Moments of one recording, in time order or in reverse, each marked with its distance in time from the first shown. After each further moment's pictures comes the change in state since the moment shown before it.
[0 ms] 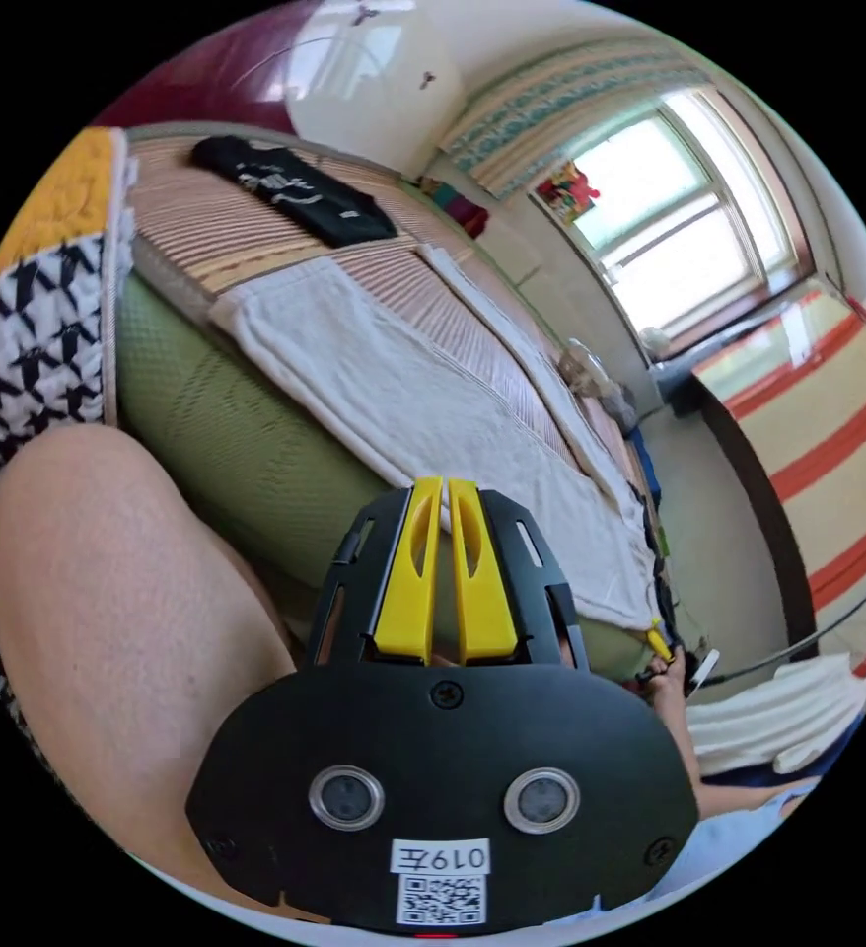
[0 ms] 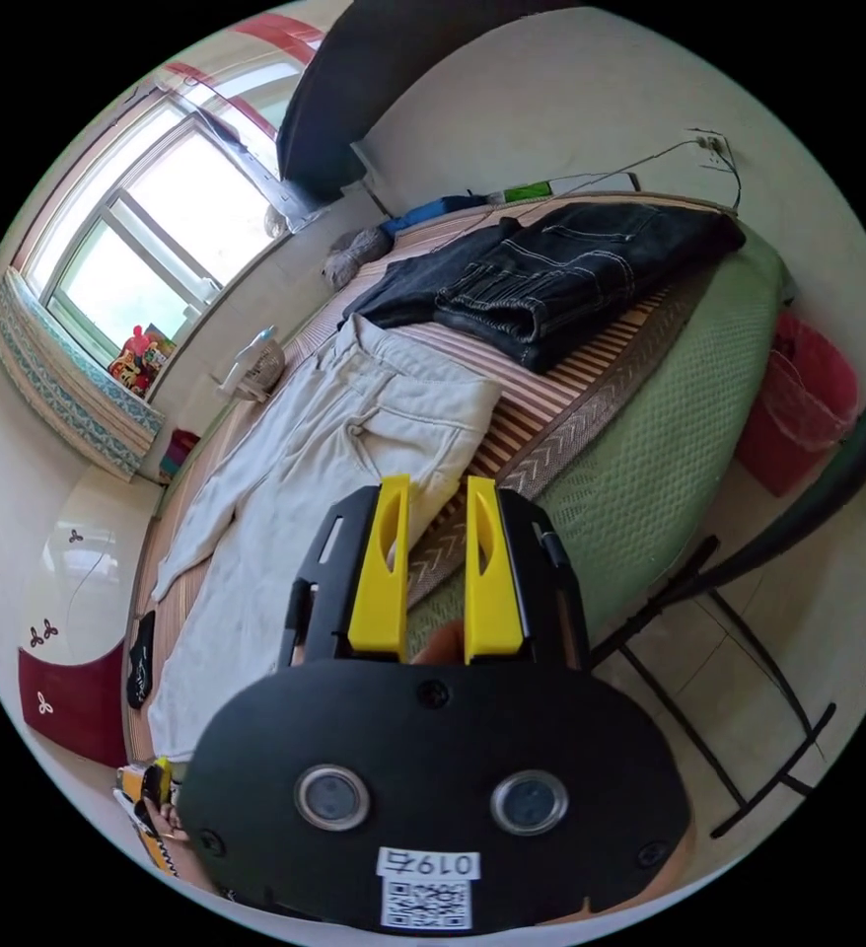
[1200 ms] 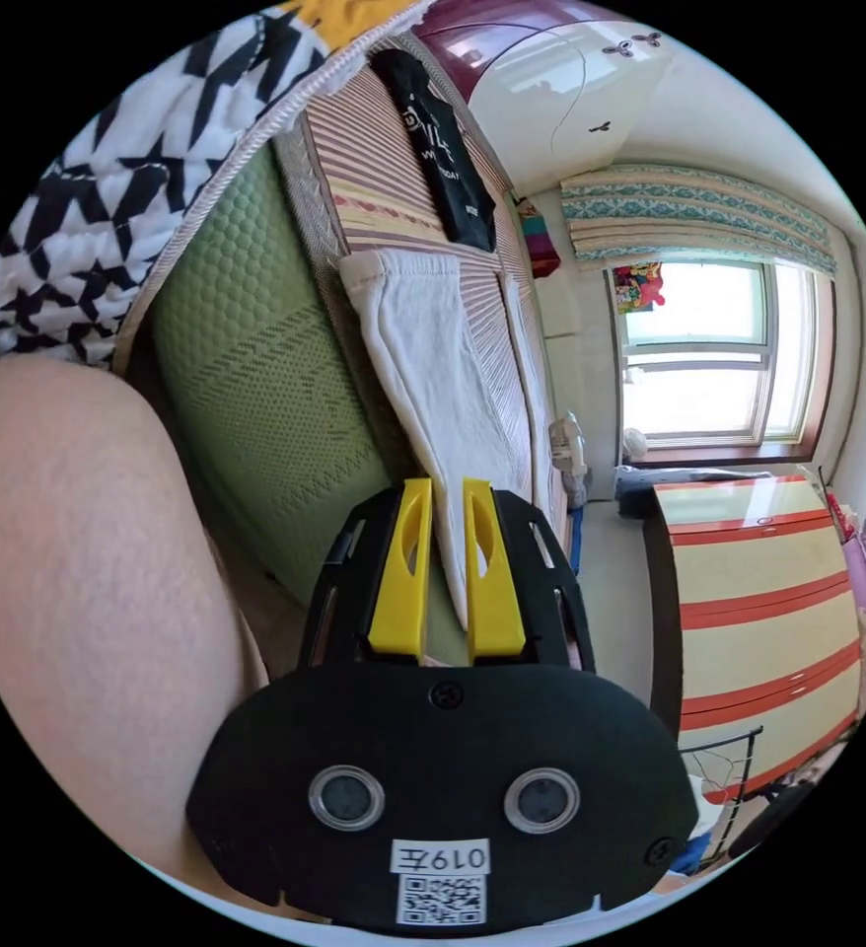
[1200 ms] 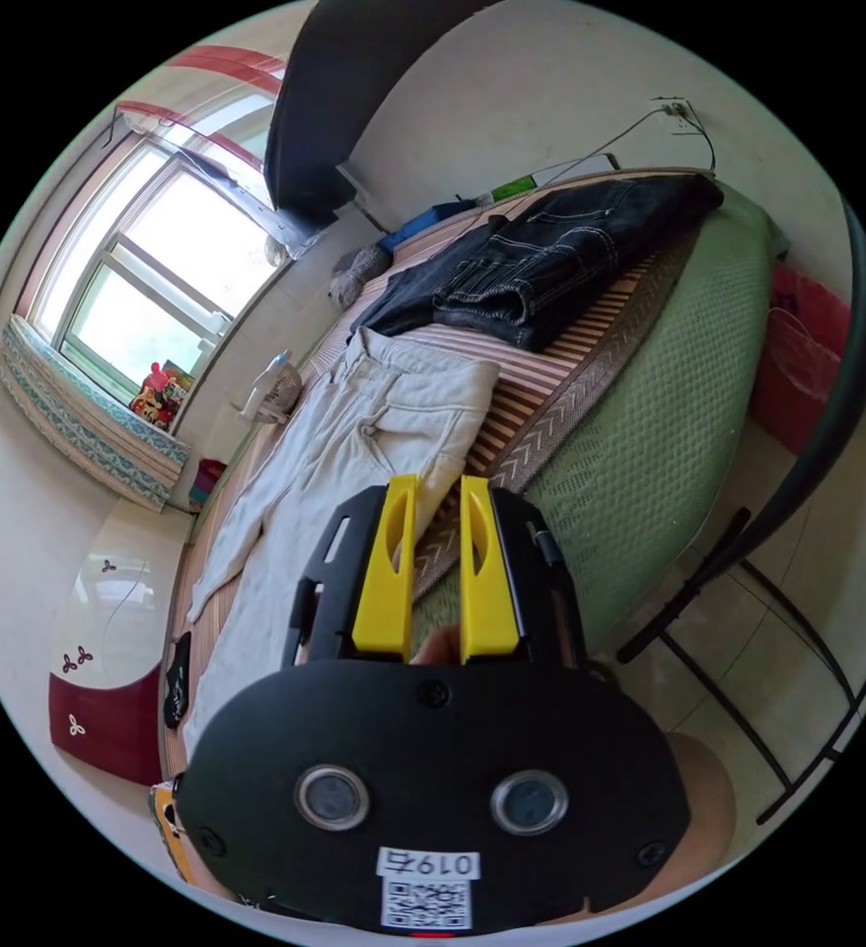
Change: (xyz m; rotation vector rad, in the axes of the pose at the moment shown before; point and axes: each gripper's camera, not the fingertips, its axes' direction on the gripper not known) left arm -0.105 -0.066 0.022 -0.024 0.204 -0.369; right arm 0.067 0.038 0.052 0.042 -0.093 0.101
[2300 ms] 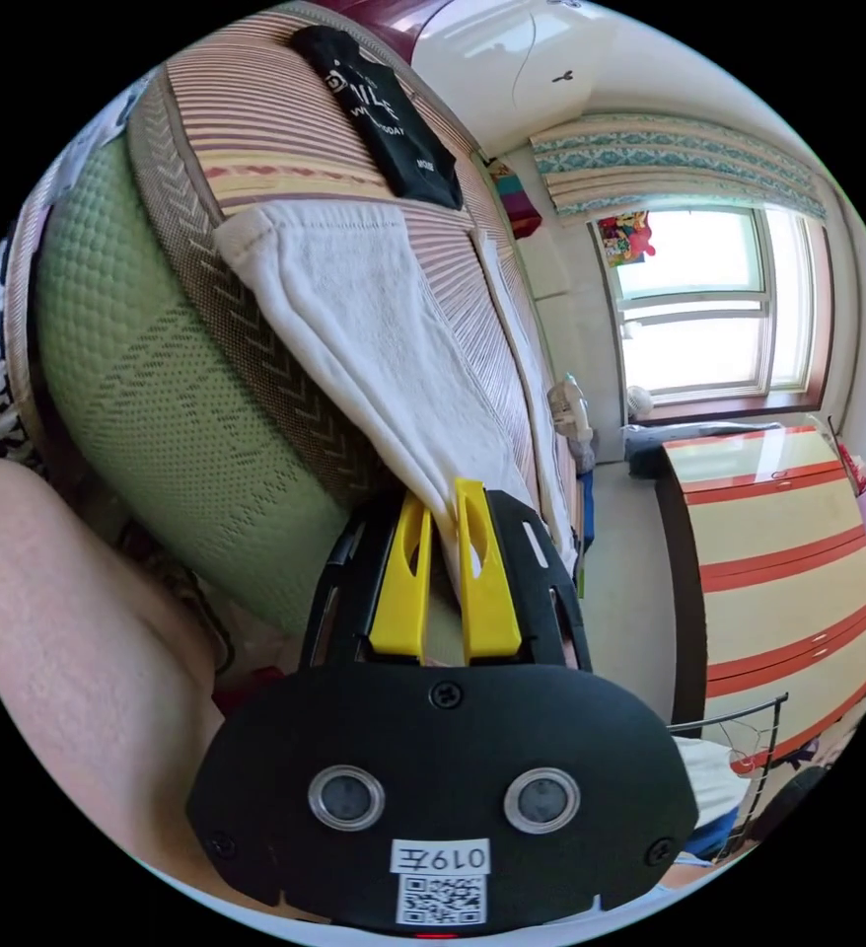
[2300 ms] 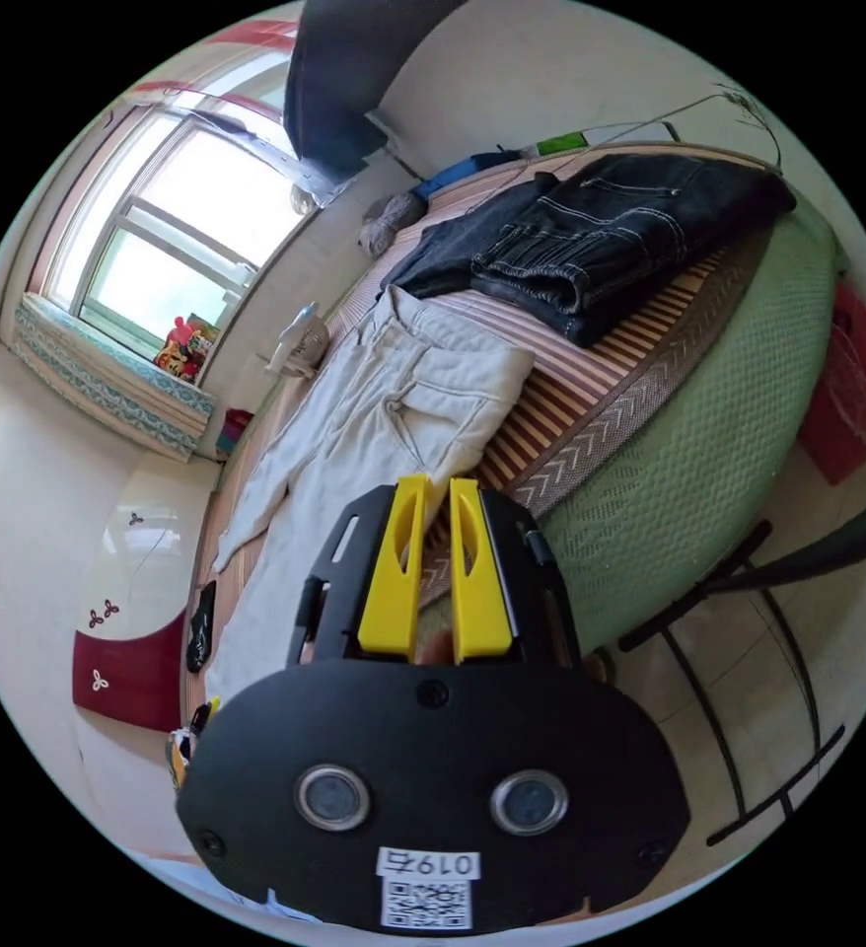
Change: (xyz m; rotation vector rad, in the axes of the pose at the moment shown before) left arm 0.009 -0.016 0.044 -0.070 -0.028 0.111; right arm 0.009 -0.028 0.038 -0.191 -0.095 -0.052
